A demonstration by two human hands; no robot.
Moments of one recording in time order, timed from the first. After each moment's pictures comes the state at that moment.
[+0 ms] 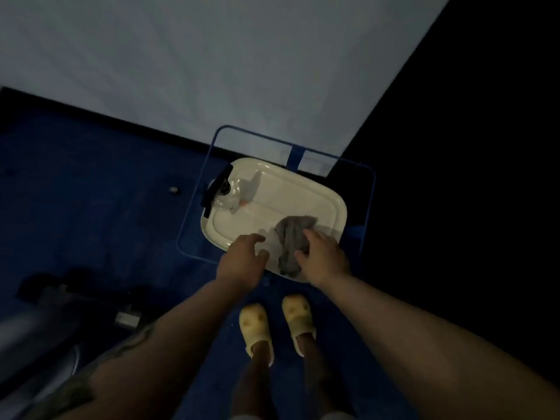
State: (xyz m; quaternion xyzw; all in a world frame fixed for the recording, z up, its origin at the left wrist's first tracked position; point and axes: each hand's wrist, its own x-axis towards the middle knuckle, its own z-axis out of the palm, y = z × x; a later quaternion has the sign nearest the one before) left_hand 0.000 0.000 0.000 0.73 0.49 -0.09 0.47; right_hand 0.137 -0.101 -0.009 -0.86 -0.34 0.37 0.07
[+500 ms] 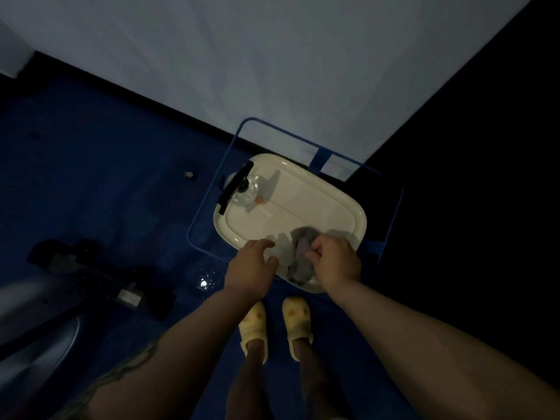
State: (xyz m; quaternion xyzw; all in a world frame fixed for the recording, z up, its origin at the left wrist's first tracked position) left_hand -0.002 -0.005 -0.008 0.71 0.52 -0.08 0.46; right_hand 0.148 -0.082 -0.018 -0.88 -0.35 0.30 0.06
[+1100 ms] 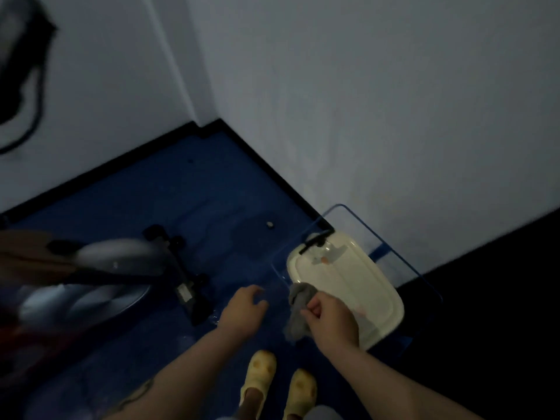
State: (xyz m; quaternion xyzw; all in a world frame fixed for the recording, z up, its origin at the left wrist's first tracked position) left_hand -0.119 -0.053 0.100 0.56 0.70 0.05 0.45; right_hand 0.065 -0.088 0.101 -0.76 -0.54 0.34 0.13
